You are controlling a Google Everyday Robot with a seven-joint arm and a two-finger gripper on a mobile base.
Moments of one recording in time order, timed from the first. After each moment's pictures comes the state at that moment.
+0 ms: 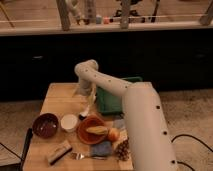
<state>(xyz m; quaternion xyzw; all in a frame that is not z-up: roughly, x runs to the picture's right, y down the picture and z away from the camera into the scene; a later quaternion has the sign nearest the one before) -0.137 0.079 0.912 -0.28 -0.29 -0.43 0.81</state>
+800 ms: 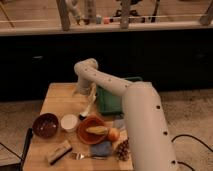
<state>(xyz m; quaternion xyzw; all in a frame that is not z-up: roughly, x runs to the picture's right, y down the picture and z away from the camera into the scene) -0.139 0.073 0.907 -0.28 -0.28 -0.43 0.81</state>
